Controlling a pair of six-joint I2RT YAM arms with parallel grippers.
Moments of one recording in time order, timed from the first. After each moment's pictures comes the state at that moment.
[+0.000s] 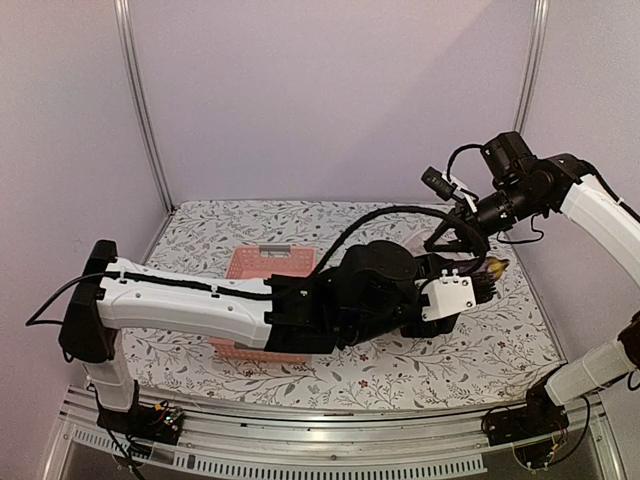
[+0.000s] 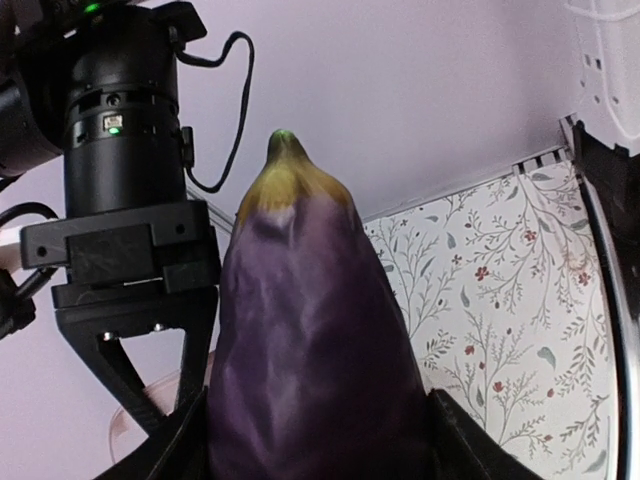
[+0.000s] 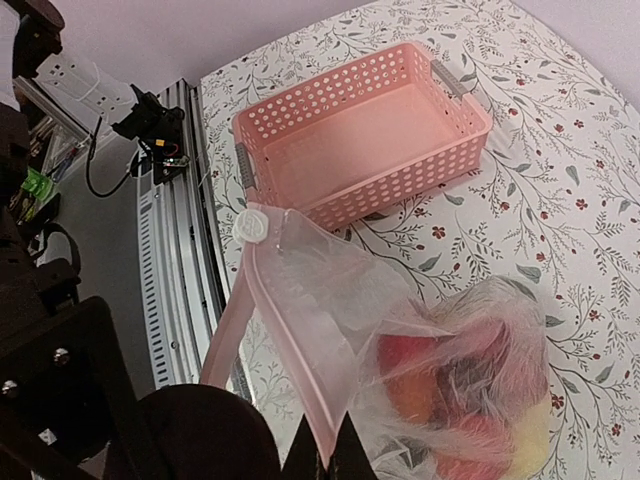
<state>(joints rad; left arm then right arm) -1.42 1.92 1.60 0.08 -0.38 0.64 0.47 1.37 1.47 -1.08 -0.72 -0.43</state>
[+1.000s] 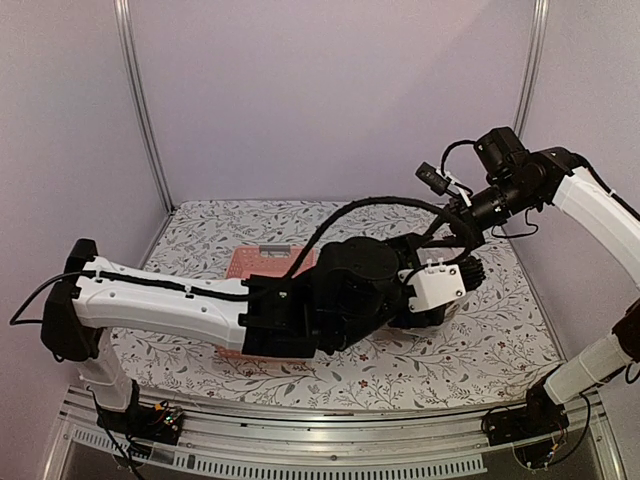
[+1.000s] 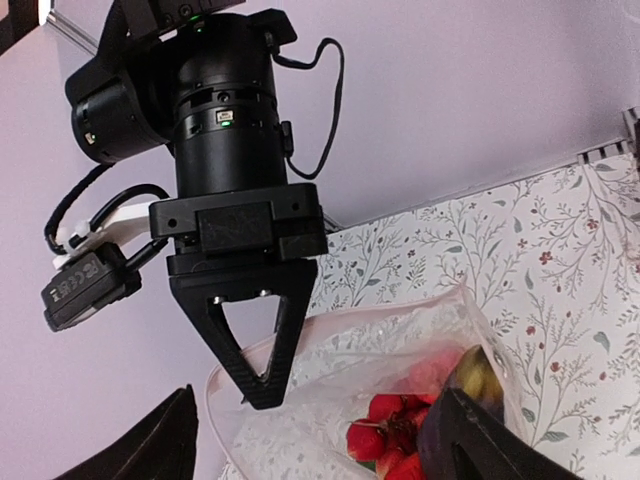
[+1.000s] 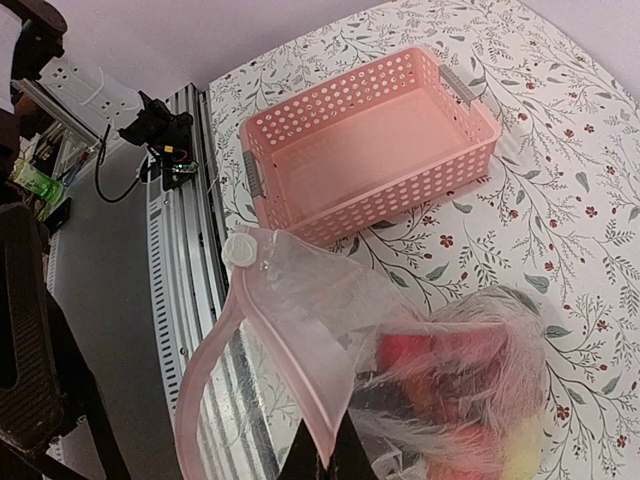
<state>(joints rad) -1.46 1.85 1.55 0.14 -0.59 0.72 0.47 1.43 1.53 -1.10 -0.75 -0.42</state>
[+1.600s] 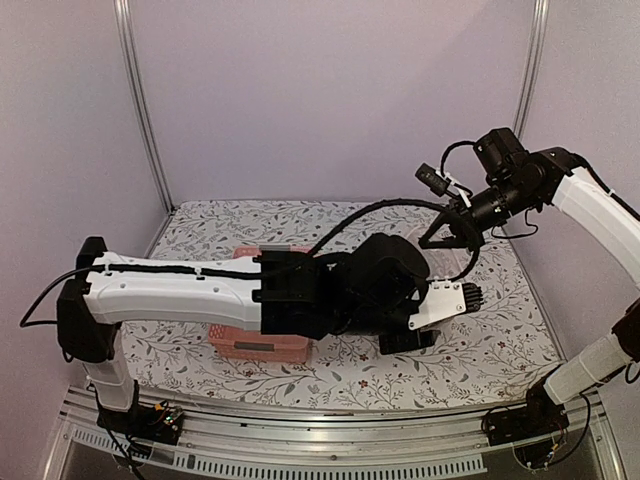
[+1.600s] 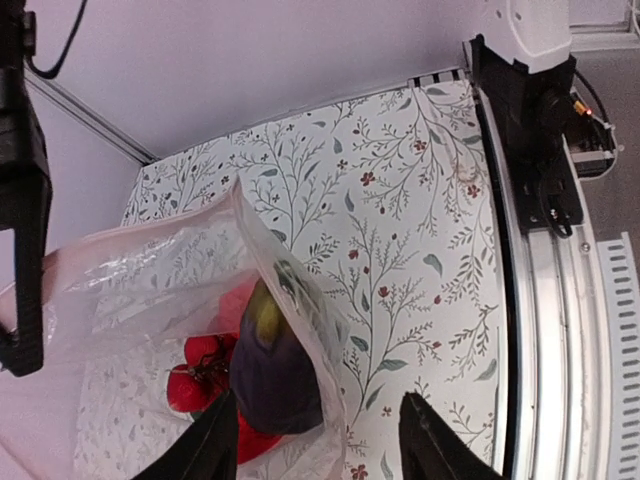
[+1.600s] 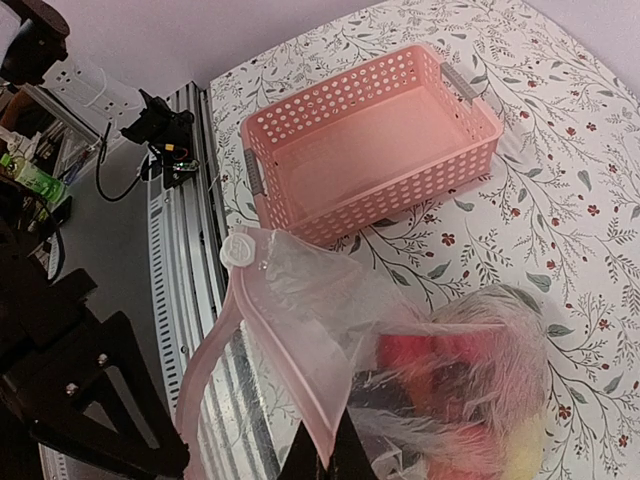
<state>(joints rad) -1.42 1.90 1.75 -0.42 -0.25 0.38 0.47 1.43 1.53 -1.11 -0.75 -0.43</state>
